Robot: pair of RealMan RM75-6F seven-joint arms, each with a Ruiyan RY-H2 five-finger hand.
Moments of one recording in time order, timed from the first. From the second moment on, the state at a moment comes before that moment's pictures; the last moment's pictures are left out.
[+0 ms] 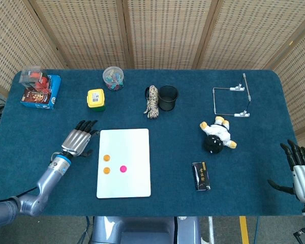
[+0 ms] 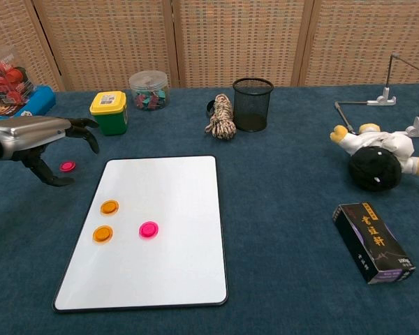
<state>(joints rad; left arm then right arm) -0.70 -1.47 -0.08 -1.33 1.13 0.88 0.25 0.08 -1.09 0.08 -1.54 -1.47 1.45 0.14</state>
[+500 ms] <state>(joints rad) -0.71 -1.55 -0.09 -1.00 1.14 0.74 0.09 0.08 -1.09 0.08 -1.54 -1.46 1.44 0.14</state>
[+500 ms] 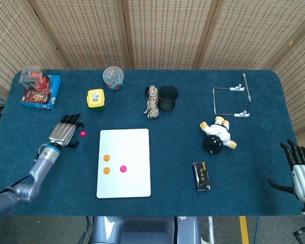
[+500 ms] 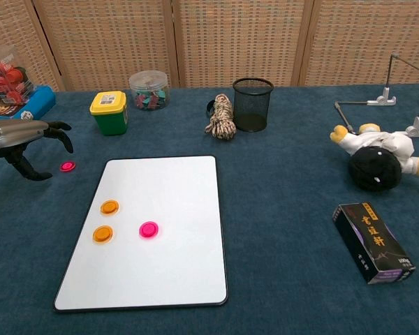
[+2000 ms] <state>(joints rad) -0.73 -1.65 -0.13 -0.85 1.16 0.68 0.05 0.08 -1.09 0.08 -1.54 -1.46 1.44 0.14</state>
